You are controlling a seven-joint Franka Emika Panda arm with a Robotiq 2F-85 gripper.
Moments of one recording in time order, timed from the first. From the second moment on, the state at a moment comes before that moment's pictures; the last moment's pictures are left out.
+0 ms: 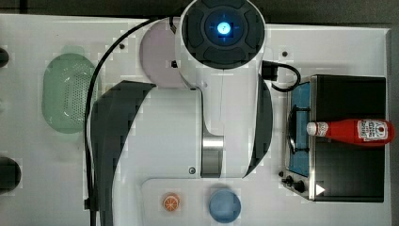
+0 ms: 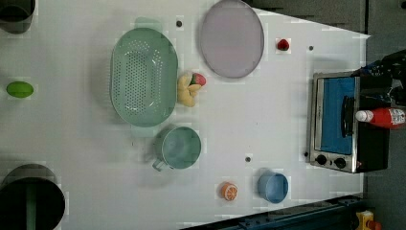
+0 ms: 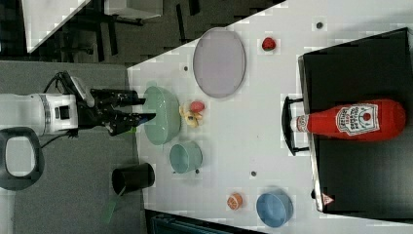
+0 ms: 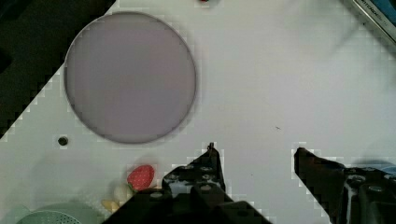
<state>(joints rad) 0.01 0.04 -0.01 -1.74 0.01 0.22 0.07</state>
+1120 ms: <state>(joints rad) -0.18 0.02 -0.34 -1.82 -0.01 0.26 0.06</state>
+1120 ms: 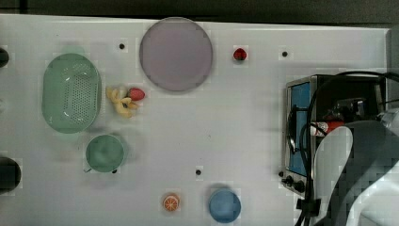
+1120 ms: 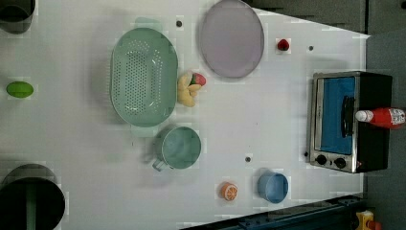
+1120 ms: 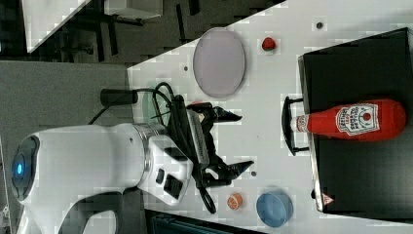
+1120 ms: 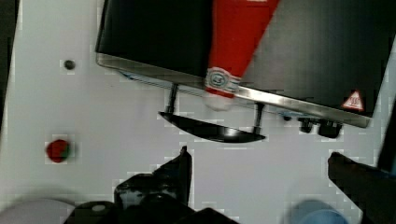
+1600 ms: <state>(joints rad) -0.11 0.17 -0.52 -1.83 0.00 0.53 0.05</state>
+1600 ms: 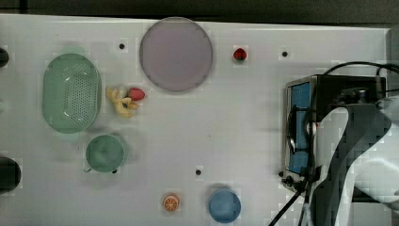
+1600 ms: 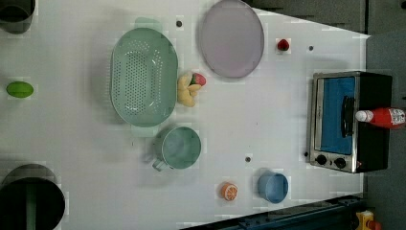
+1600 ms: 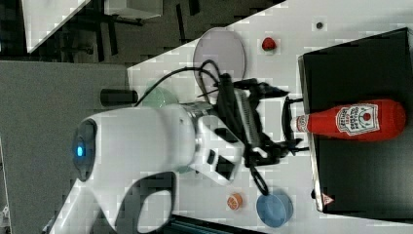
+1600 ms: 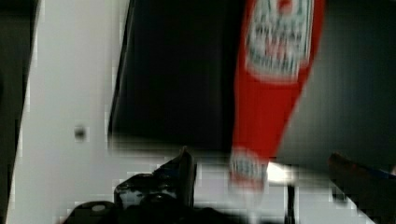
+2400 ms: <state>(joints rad) -0.20 0.31 -0.61 -1.82 0.15 0.58 0.05</state>
